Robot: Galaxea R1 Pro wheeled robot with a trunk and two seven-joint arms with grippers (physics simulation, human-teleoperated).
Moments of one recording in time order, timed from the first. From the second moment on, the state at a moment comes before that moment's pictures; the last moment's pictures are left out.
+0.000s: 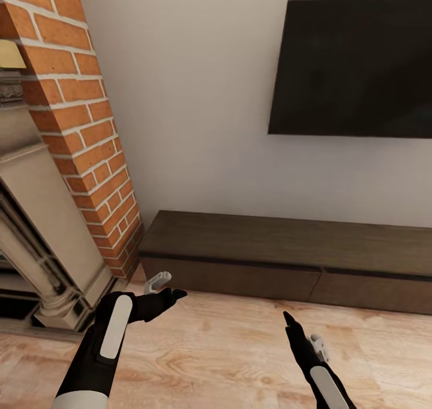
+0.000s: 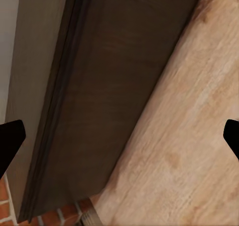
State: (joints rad) left arm -0.45 -0.13 0.17 -1.27 0.55 1.04 0.11; right arm -0.34 0.06 -0.22 -0.71 -1.07 0.04 0.15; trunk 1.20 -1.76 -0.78
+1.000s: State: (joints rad) left arm -0.44 -0.12 0.17 -1.28 0.55 1.04 0.11; right arm -0.34 0.05 -0.24 -0.62 -1.06 0.03 0.24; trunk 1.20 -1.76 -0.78
